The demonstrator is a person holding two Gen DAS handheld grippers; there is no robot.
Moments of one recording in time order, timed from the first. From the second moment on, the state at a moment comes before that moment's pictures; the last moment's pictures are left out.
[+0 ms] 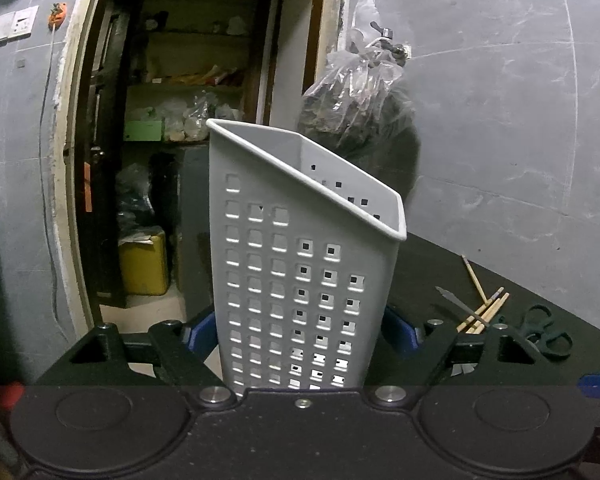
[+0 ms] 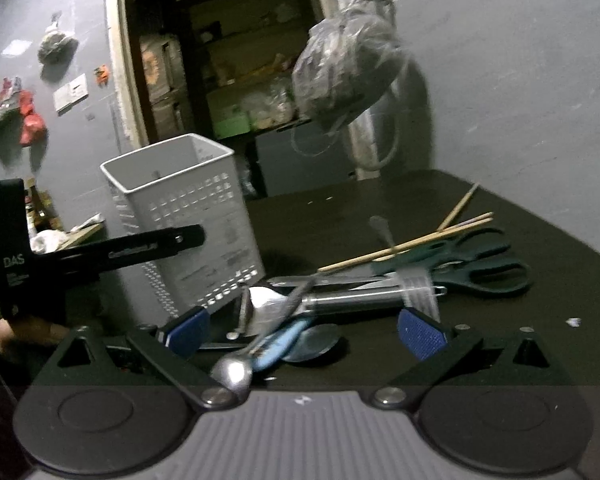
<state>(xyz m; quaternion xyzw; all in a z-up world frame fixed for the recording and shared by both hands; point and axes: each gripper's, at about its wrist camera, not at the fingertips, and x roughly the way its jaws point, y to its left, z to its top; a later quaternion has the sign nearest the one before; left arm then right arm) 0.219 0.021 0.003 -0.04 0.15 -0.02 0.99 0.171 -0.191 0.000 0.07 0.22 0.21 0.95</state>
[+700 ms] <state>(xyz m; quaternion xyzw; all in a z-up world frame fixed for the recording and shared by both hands) 0.217 0.020 0.002 -0.03 0.15 -0.02 0.99 0.237 -0.159 -0.005 0.06 0.33 0.21 0.92</state>
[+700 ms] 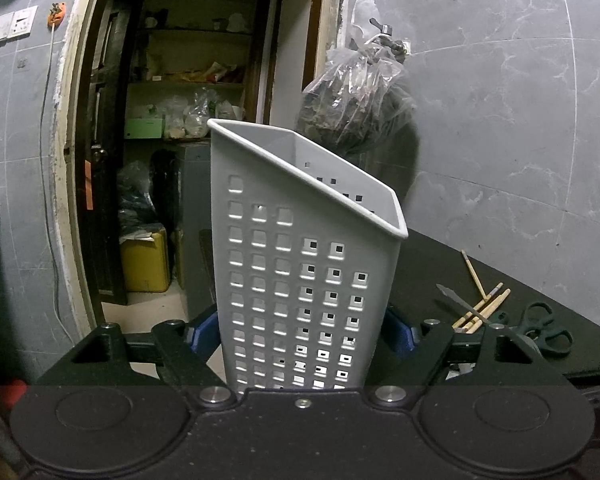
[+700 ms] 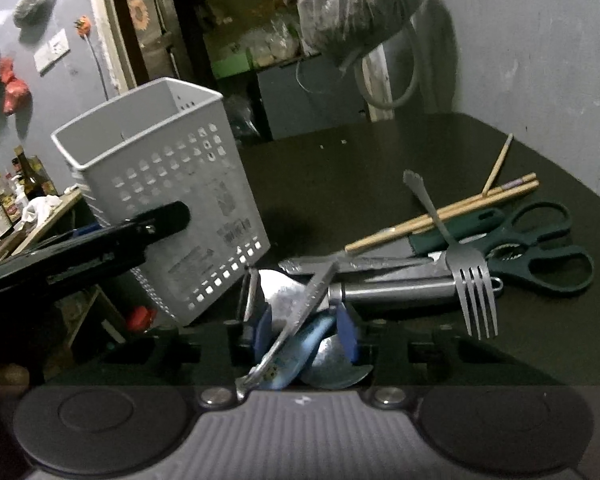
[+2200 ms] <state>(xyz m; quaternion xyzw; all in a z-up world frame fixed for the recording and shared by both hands) 0.180 0.010 0.005 -0.02 0.16 -0.07 0.98 0.243 -0.168 0.123 0.23 0.02 0.39 0.89</state>
